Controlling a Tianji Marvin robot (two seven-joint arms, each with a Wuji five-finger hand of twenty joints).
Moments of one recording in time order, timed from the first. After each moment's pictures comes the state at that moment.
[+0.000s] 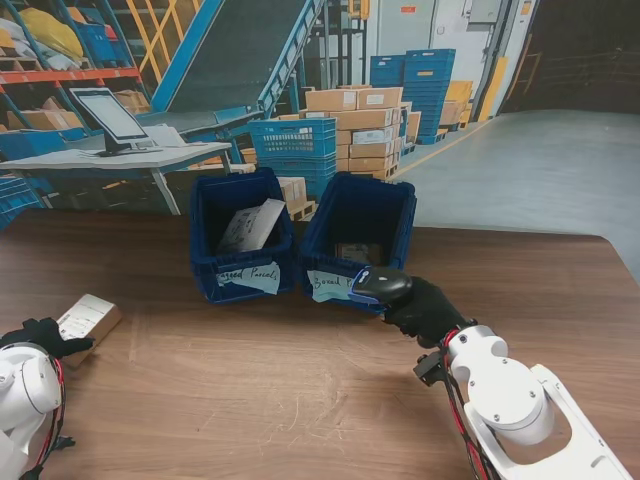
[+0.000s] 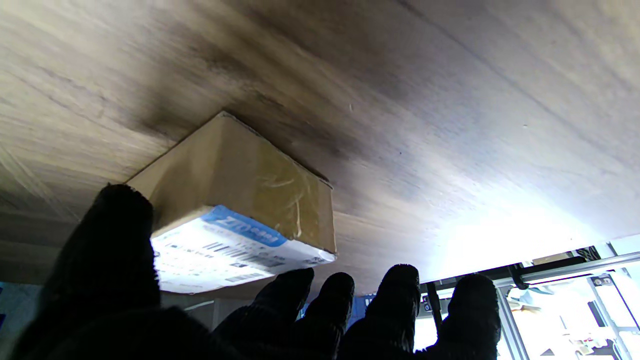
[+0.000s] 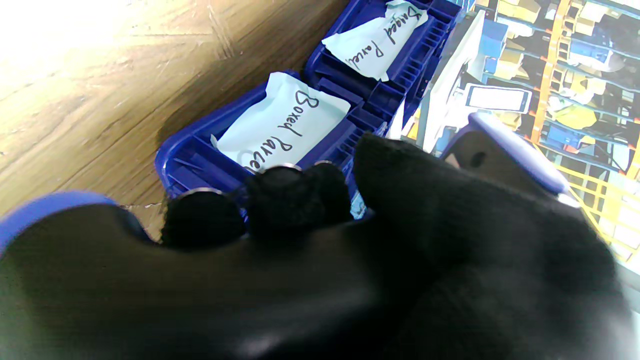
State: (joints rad) left arm 1.61 -1.02 -1.59 -1.42 1.01 0.45 -0.31; right arm -1.70 -1.12 1.34 -1.90 -0.20 0.23 0.08; left_hand 0.65 -0.16 0.08 0.00 0.27 0.41 0.00 0.25 0.18 0.31 0.05 0.31 0.17 0.38 0.09 0.31 -0.02 0.45 0.23 0.48; right_hand 0.81 -0.71 1.14 -0.06 0.72 -0.02 0.96 1.13 0.88 0.15 0.94 0.92 1.13 0.06 1.16 0.90 0.82 0.24 1.34 0.95
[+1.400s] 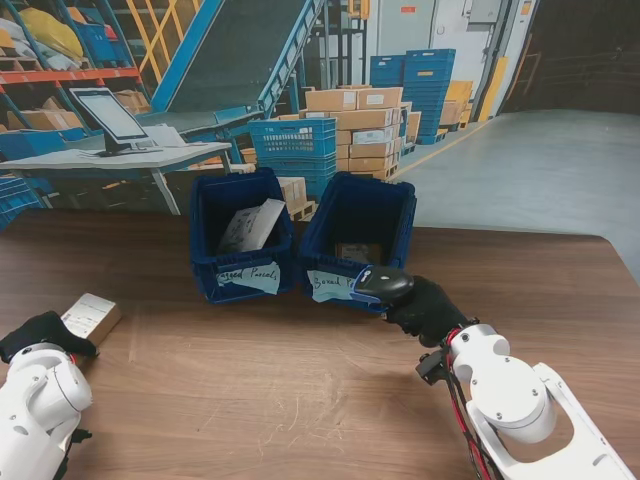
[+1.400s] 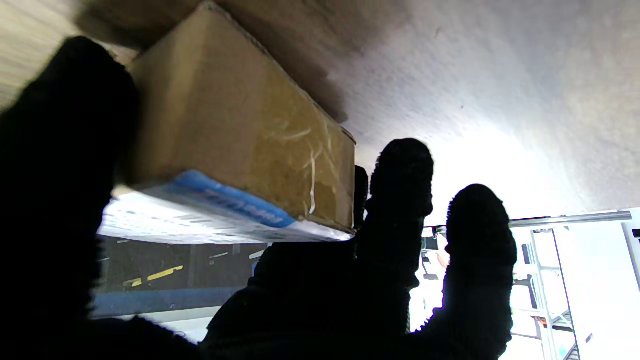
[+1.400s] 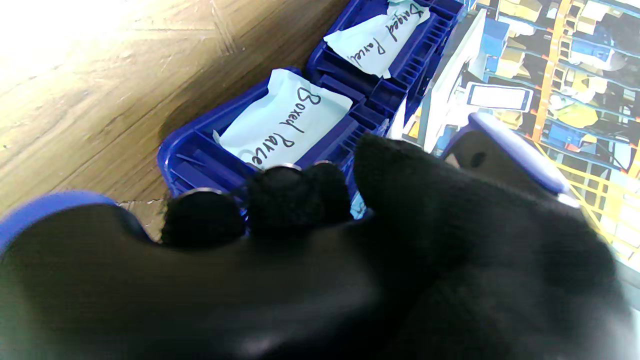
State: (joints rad) left arm 1.51 -1.09 -1.50 -1.23 0.89 0.54 0.13; right arm -1.70 -1.12 1.34 -1.89 -0.20 0.23 0.09; left_hand 0.58 -0.92 0.65 -0.08 0.57 0.40 0.67 0.56 0.86 0.33 0.42 0.87 0.96 0.36 0.76 1.00 0.41 0.60 1.13 0.85; right_hand 0.81 -0.71 1.14 -0.06 0.72 -0.02 0.96 1.13 0.88 0.15 0.94 0.92 1.13 0.06 1.16 0.90 0.82 0.24 1.34 0.95
